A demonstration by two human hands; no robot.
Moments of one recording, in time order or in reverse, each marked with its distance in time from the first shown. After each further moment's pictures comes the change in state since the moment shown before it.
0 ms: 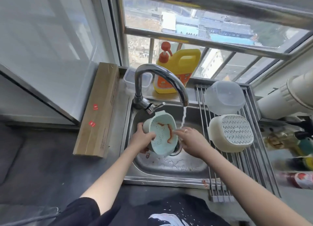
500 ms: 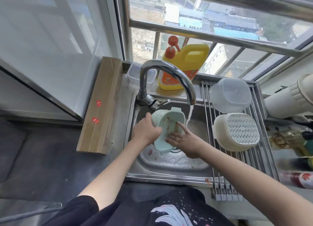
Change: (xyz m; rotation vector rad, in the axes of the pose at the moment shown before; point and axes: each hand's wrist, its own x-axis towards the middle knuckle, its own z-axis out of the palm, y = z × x) left_hand 0.002 0.019 -0.006 0.488 0.208 0.311; right_hand 0.019 -0.003 0.025 -0.706 -0.305 -0.379
